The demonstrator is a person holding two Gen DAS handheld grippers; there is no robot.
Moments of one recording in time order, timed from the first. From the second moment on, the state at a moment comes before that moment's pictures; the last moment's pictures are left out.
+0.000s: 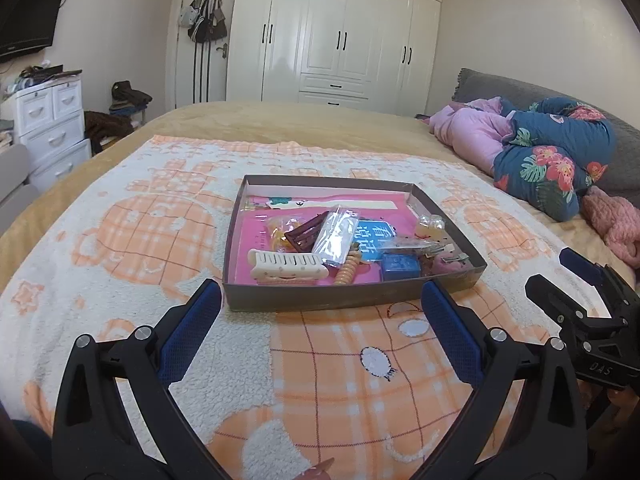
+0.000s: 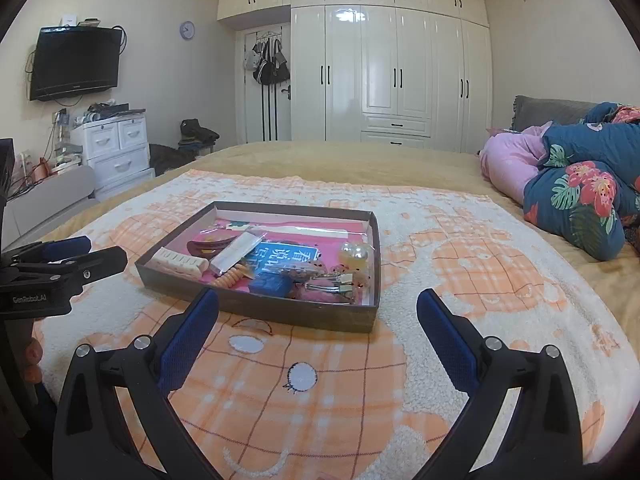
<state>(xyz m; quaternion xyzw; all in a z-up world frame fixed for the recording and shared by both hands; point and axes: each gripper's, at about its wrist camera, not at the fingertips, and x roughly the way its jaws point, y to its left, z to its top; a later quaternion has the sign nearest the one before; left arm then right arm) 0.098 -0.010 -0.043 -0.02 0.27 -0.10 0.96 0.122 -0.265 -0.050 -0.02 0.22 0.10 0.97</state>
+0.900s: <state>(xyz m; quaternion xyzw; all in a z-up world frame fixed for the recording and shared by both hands) 0.076 -0.007 -0.032 -0.02 0.19 -0.09 0.98 0.085 -0.273 -0.044 -0.02 0.10 0.06 0.99</state>
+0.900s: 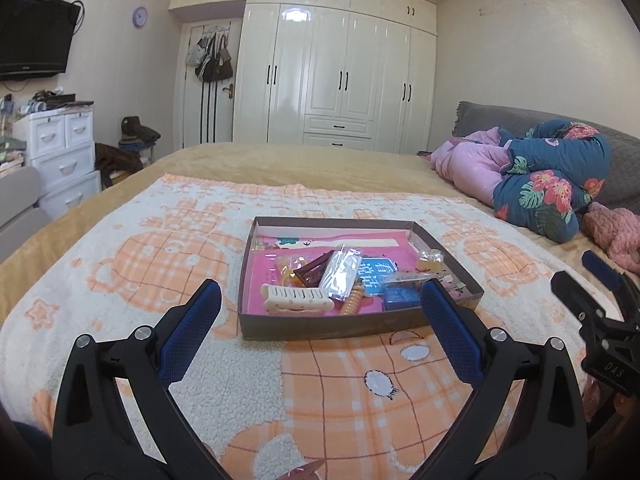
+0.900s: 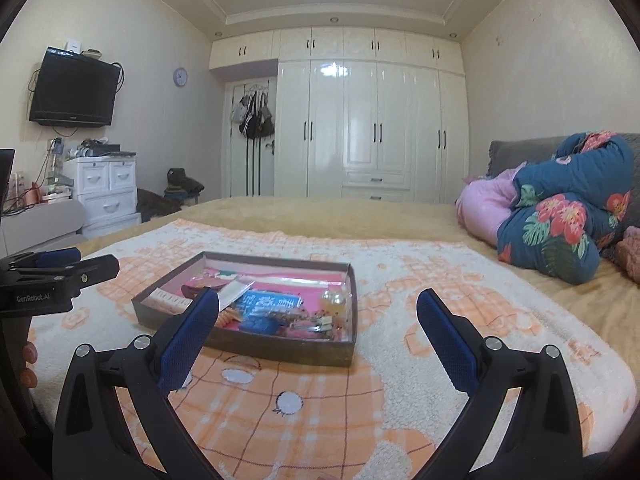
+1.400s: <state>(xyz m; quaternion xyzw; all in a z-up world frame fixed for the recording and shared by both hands) 0.076 -0.006 -0.033 -0.02 0.18 -0.09 0.98 0.087 -0.275 -0.047 -0.01 0.09 0.05 0.99</state>
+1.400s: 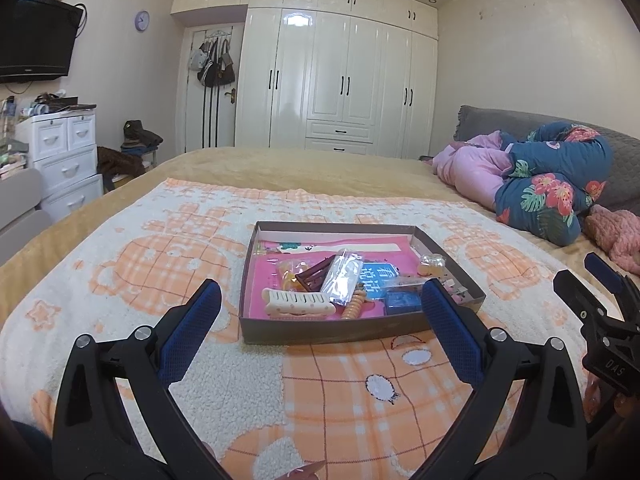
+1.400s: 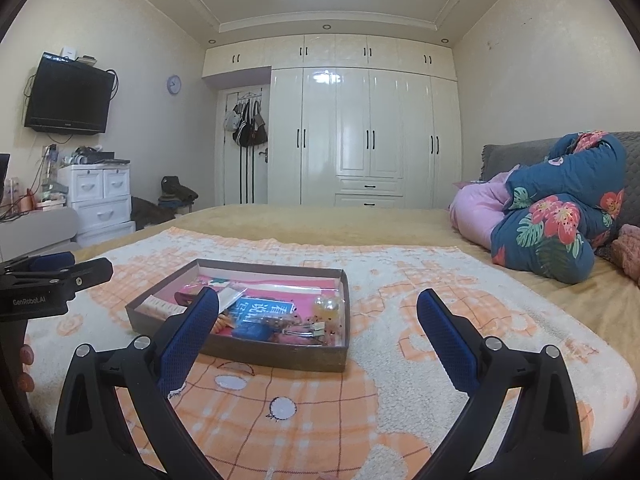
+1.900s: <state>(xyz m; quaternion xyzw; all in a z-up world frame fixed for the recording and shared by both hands) 0.076 -0.004 -0.031 -0.02 0.18 -0.09 0.98 0.085 -0.276 -0.049 -0.01 0.09 0.04 0.99</state>
